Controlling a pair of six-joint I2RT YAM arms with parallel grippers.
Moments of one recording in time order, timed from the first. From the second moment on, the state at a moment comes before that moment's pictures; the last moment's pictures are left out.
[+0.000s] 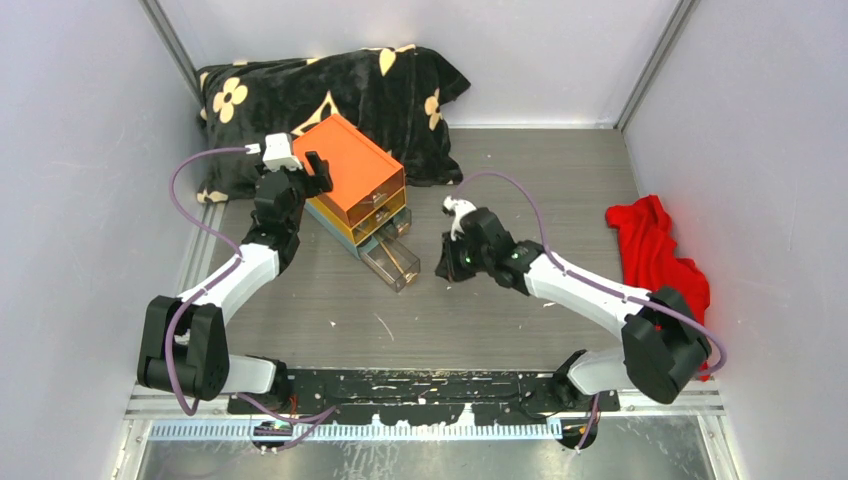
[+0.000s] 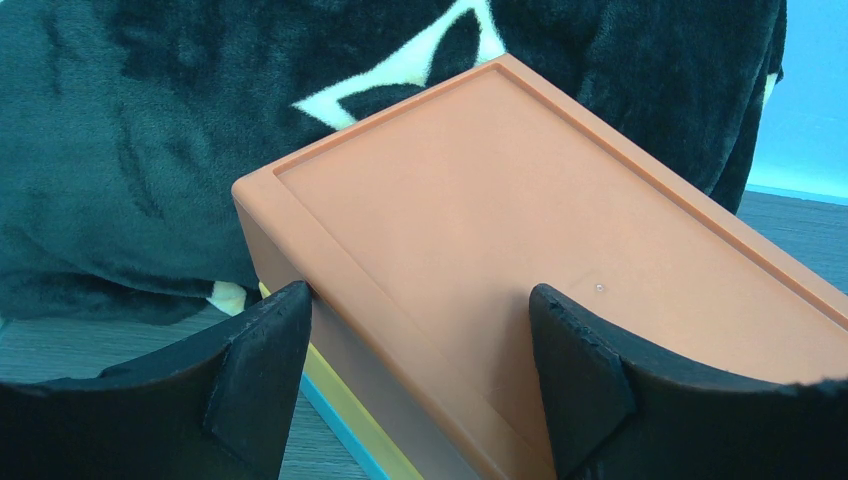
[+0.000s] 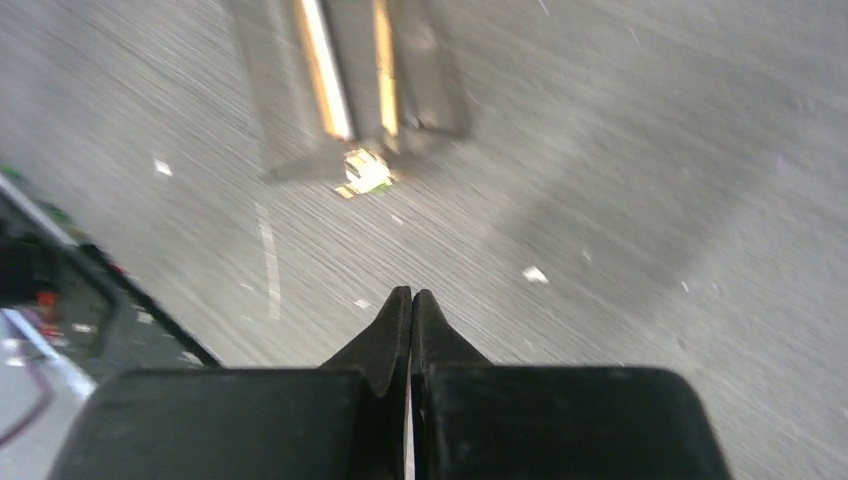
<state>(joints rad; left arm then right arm) -0.21 1.36 0.78 0.51 -0.19 -0.18 0.70 1.37 0.91 -0.25 -0.18 0.42</state>
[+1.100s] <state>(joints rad) -0.21 1.36 0.78 0.50 -0.19 -0.18 0.82 1.72 0.77 0.39 -0.05 0.24</state>
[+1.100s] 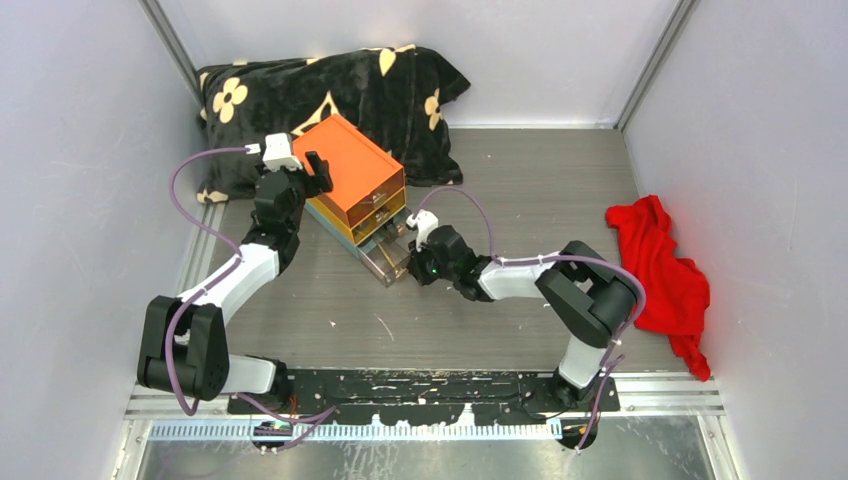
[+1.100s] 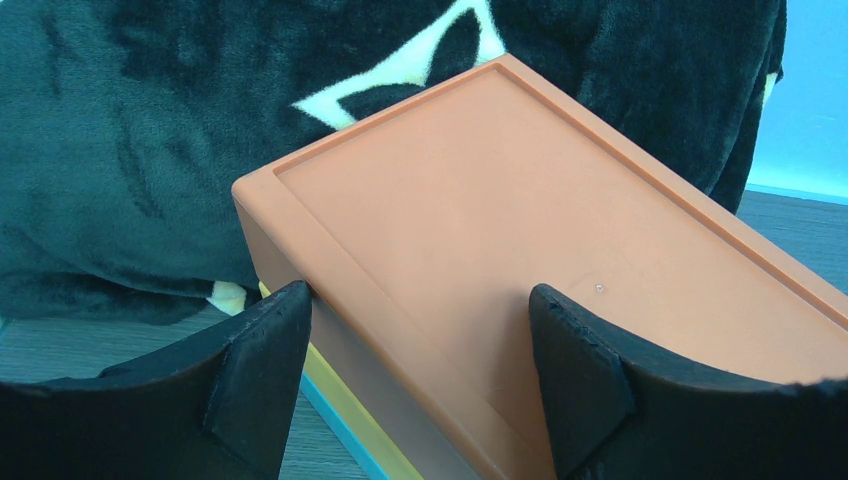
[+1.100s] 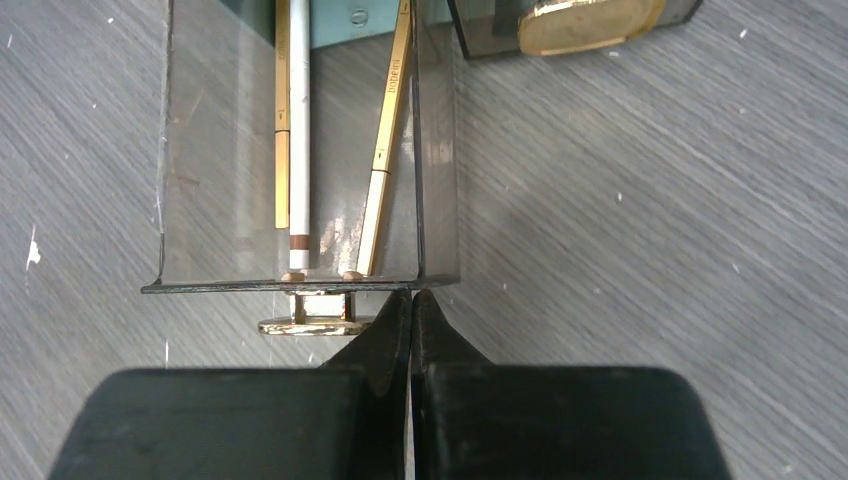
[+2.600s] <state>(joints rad) -0.21 1.36 0.78 0.50 -0.19 -0.18 0.77 1.92 0.79 0.77 -0.01 0.27</state>
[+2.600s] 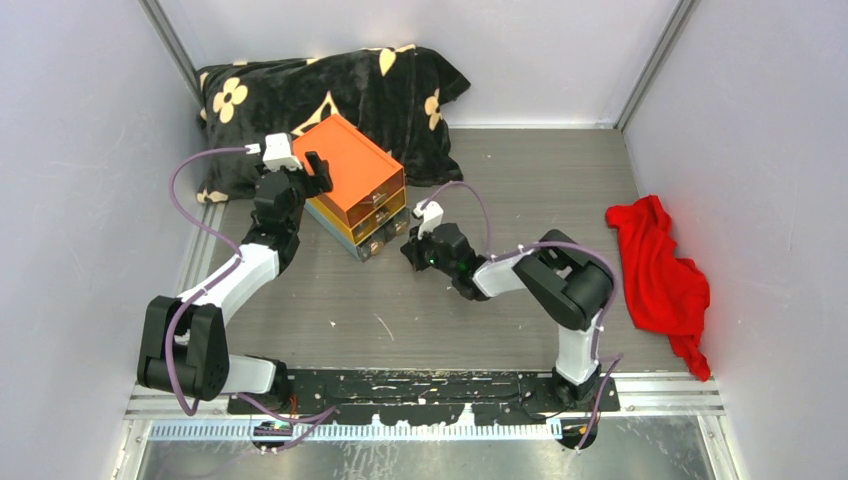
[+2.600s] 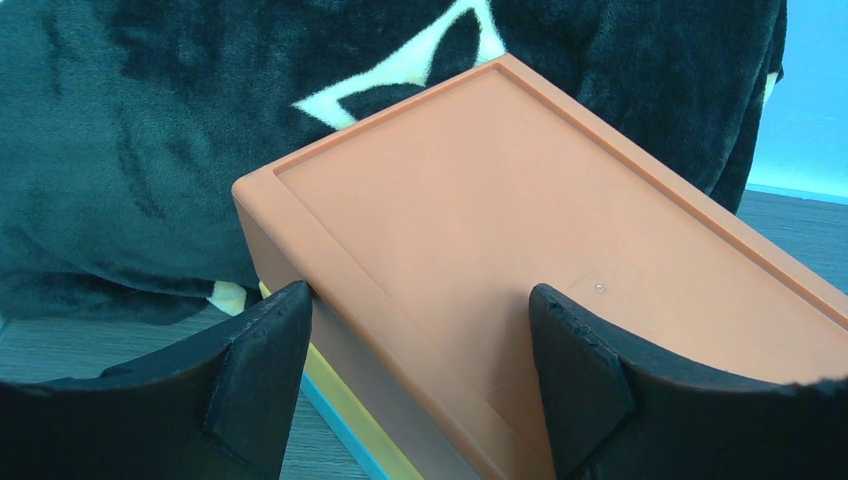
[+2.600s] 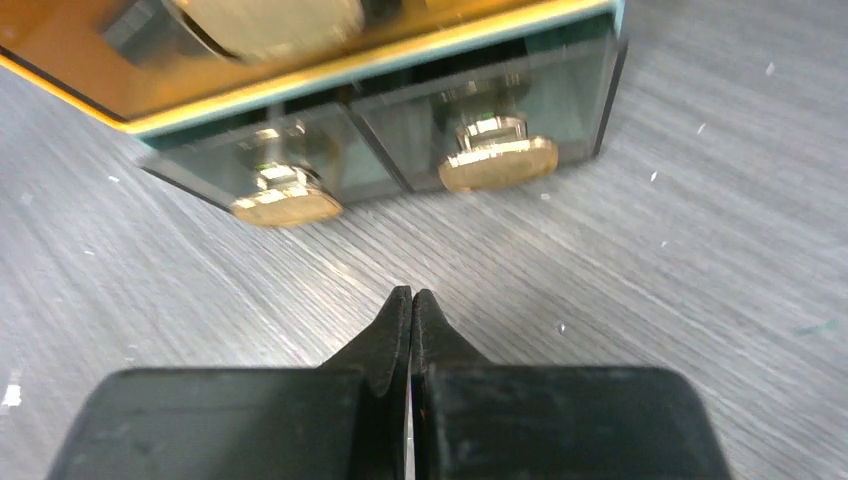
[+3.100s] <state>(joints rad) -0.21 1.35 0.78 0.48 -0.16 -0.19 0.77 1.42 0.80 0.33 0.18 0.22</state>
